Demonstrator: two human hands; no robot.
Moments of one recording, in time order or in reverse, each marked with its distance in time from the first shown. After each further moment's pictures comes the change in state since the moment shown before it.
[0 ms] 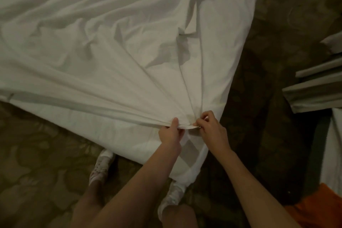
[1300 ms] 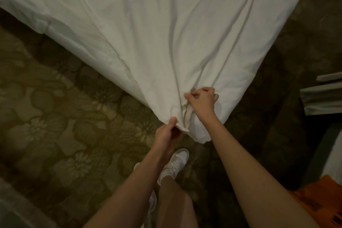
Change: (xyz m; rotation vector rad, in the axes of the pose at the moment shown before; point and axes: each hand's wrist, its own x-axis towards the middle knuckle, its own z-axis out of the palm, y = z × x) left_hand -0.030 -0.058 -0.177 -0.160 -0.225 -0.087; right_hand -0.040 -0.110 0.056 0.400 -0.079 0.316
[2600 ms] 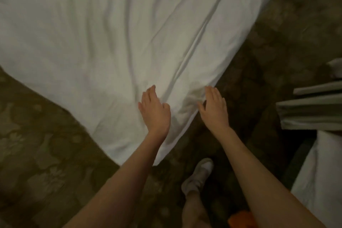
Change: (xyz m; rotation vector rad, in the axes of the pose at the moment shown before) left_hand 0.022 -0.005 0.212 1.279 0.450 0.839; right_hand 0.087 0.084 -0.190 -0.412 0.010 -0.265
